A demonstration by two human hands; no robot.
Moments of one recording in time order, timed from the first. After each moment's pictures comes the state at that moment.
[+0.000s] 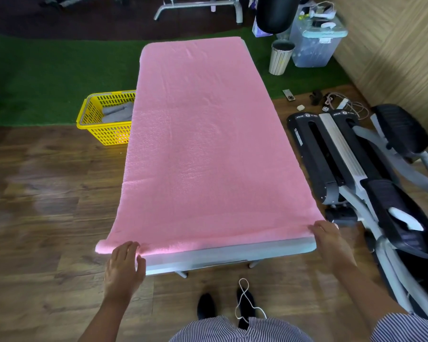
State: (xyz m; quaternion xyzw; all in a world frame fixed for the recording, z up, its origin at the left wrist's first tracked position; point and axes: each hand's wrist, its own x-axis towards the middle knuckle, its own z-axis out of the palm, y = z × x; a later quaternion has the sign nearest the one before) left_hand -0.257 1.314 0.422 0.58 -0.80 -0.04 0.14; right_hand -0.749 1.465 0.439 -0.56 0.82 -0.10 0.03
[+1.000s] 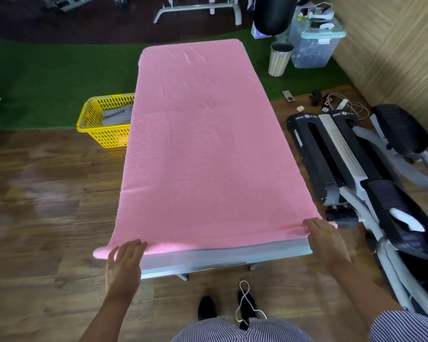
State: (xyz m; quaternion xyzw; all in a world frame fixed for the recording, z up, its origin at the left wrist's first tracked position) left_hand -0.266 1.308 0.429 0.53 -0.83 0.05 0.14; right_hand -0.747 1.448 0.445 -0.59 0.80 -0.09 -0.02
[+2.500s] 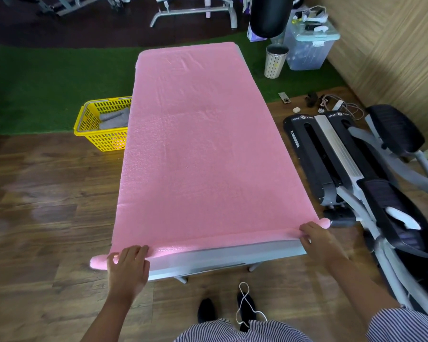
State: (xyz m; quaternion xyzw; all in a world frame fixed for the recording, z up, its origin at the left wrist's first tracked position) left_hand -0.272 1.311 0.427 0.52 -0.84 0.05 0.12; right_hand -0.737 1.448 0.453 -0.52 0.83 -0.10 0.17
